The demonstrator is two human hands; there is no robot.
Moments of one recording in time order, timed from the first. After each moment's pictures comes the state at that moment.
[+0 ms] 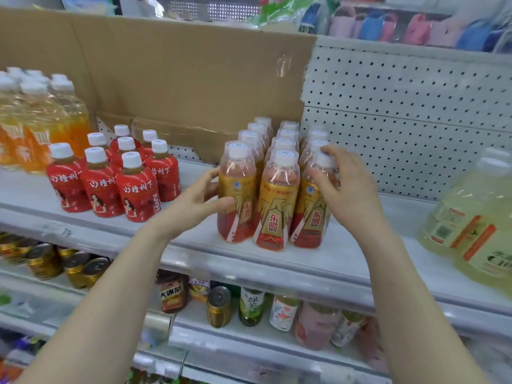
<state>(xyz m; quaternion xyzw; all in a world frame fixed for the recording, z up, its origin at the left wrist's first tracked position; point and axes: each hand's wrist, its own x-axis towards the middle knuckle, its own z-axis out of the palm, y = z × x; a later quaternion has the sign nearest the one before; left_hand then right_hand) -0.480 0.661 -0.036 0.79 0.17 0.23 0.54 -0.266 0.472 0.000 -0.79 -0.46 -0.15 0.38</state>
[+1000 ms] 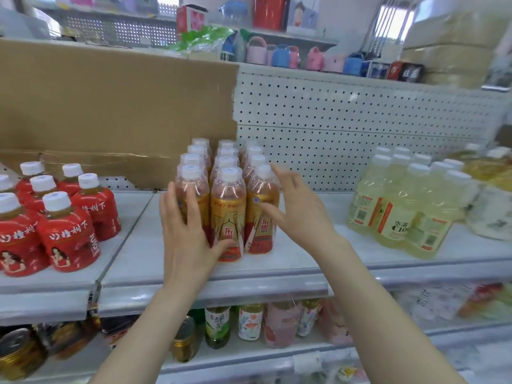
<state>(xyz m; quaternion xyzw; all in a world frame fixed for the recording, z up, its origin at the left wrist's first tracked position) -0.433 0.601 -0.073 0.85 0.24 0.44 0.16 -0.292 0.444 -0.002 -0.85 -0.43 -0.19 0.26</state>
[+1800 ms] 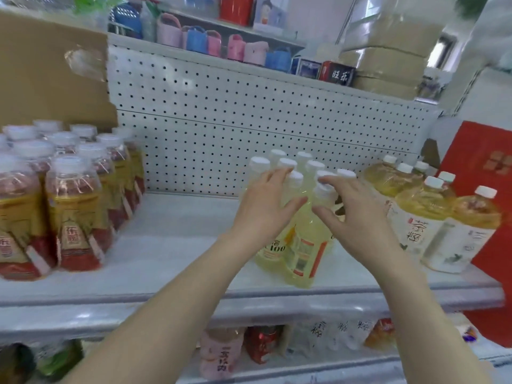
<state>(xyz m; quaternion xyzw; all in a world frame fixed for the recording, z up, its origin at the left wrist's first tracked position) -0.150 0.324 0.011 0.88 0.05 0.33 0.34 -0.088 0.153 0.029 -0.86 -0.37 -0.21 0.28</state>
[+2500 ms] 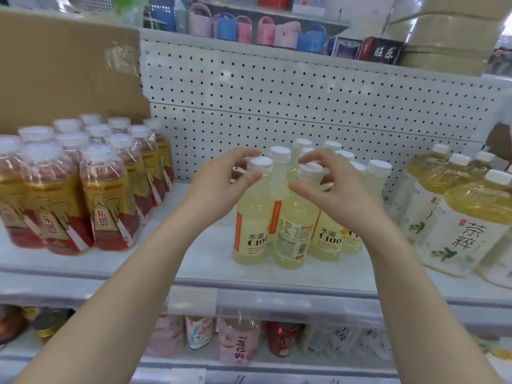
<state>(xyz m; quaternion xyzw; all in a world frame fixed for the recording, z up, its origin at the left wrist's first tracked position) -0.207 0.380 0.030 0.86 0.16 0.32 0.36 -0.073 0.204 0.041 -0.80 -0.43 -0.06 0.41</state>
